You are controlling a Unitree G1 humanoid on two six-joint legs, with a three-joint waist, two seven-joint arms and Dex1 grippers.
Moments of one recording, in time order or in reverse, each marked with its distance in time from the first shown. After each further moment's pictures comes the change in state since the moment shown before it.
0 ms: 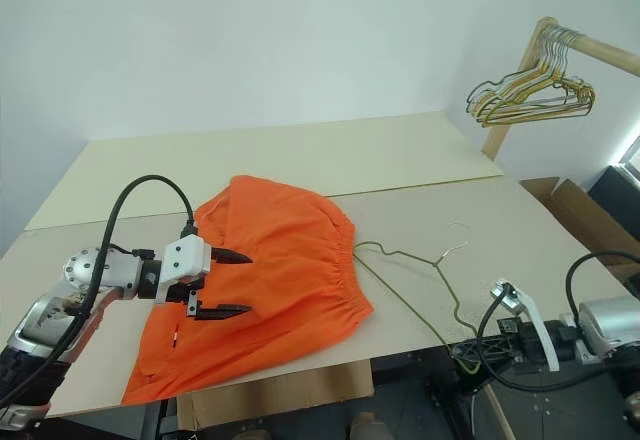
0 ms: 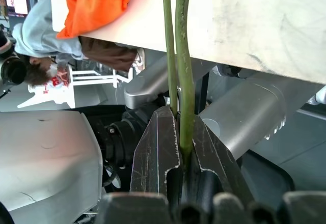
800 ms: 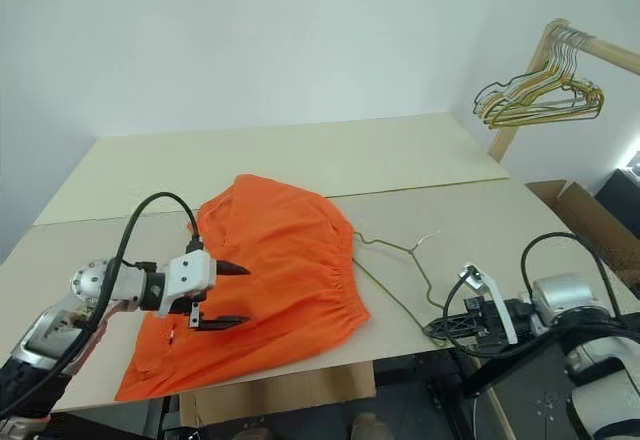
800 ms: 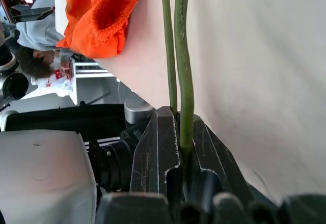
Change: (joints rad) left arm 0.056 -0.005 -0.031 -0.008 0.094 -0.011 0.033; right arm -0.292 0.187 0.230 0.300 -0.035 -0.093 0.009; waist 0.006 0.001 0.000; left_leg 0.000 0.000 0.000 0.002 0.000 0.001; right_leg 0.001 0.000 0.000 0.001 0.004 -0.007
